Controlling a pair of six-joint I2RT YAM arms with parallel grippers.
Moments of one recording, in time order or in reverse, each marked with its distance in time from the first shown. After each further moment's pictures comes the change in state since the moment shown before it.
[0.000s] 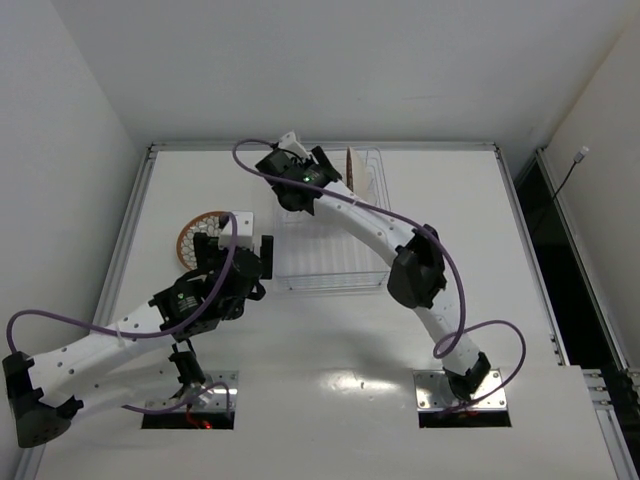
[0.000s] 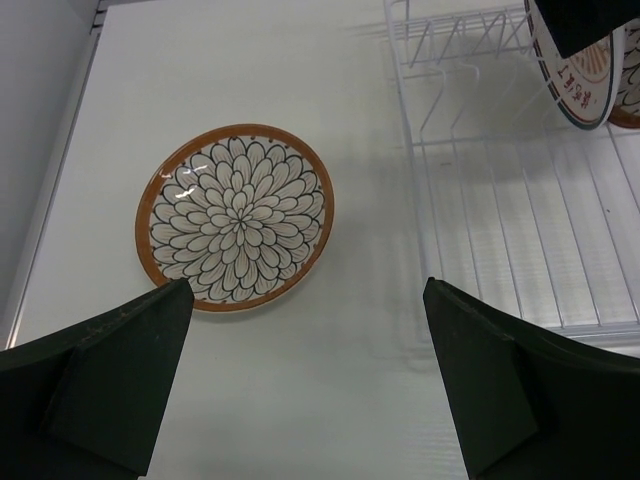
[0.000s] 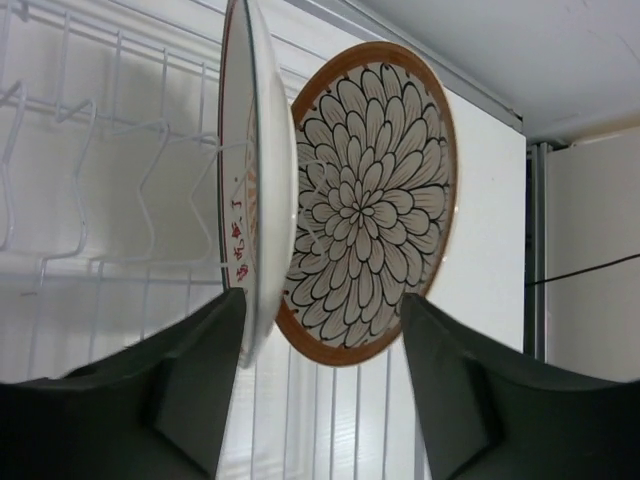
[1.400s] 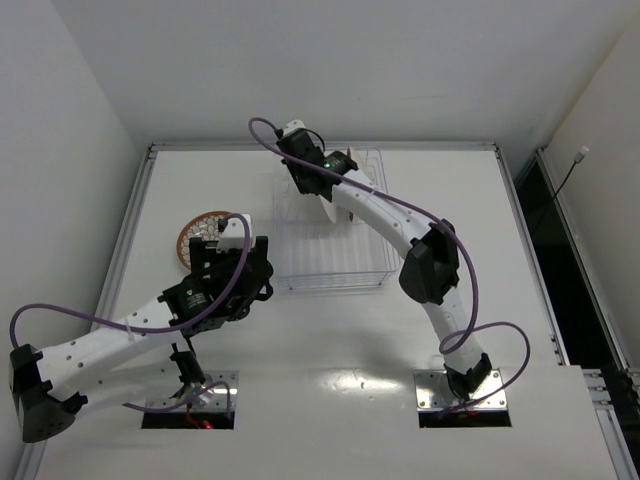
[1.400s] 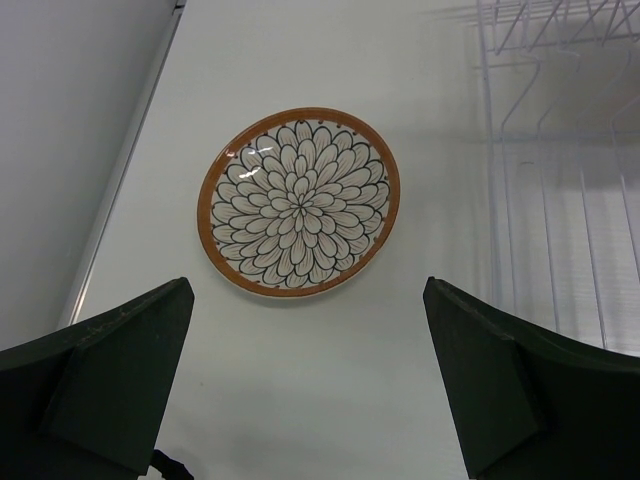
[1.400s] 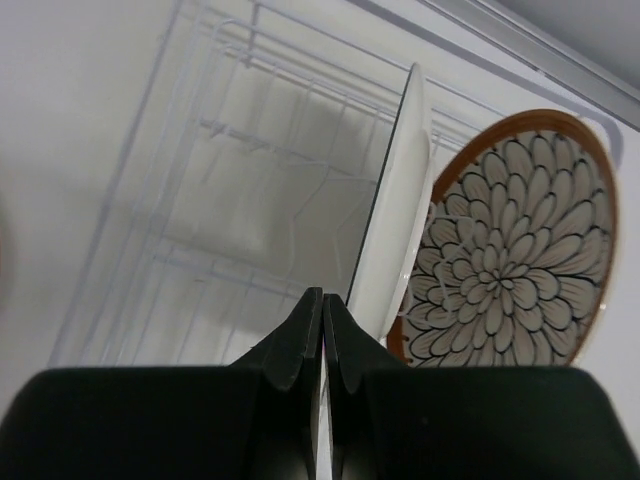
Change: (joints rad) left arm 0.000 0.050 0.000 -0.105 -0.143 -0.087; right arm -0.092 -0.077 -0.045 0.125 -0.519 -0.006
